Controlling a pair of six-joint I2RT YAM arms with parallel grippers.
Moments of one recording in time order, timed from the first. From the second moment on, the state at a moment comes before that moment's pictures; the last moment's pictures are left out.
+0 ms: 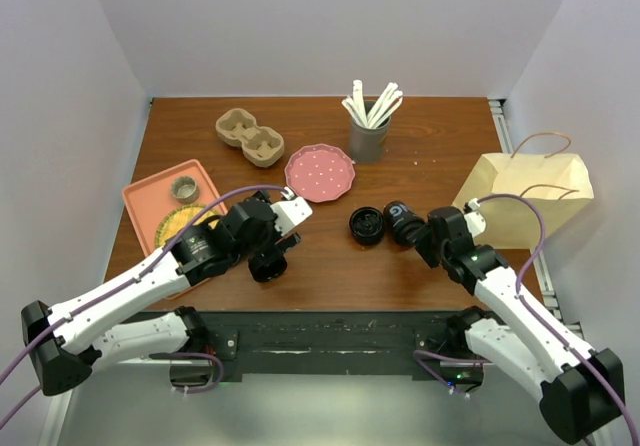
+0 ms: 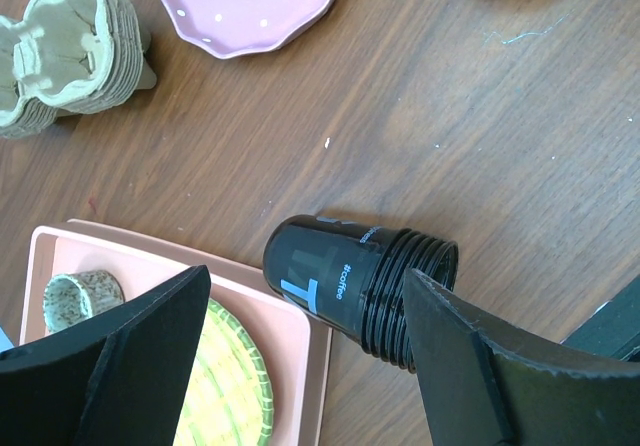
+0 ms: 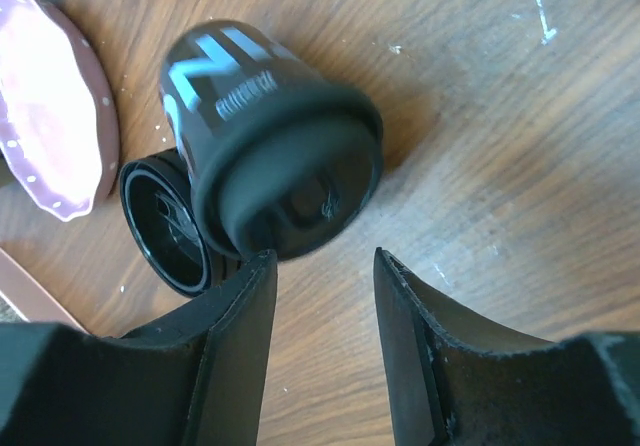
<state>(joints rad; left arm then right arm) -0.91 0.98 0.90 -0.65 -0.32 0.24 0.42 0.80 0.51 -0.55 0.29 1.21</state>
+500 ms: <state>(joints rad) -0.91 0.96 0.90 -0.64 -0.28 0.22 0.42 0.96 0.80 -0.68 0.38 1.08</state>
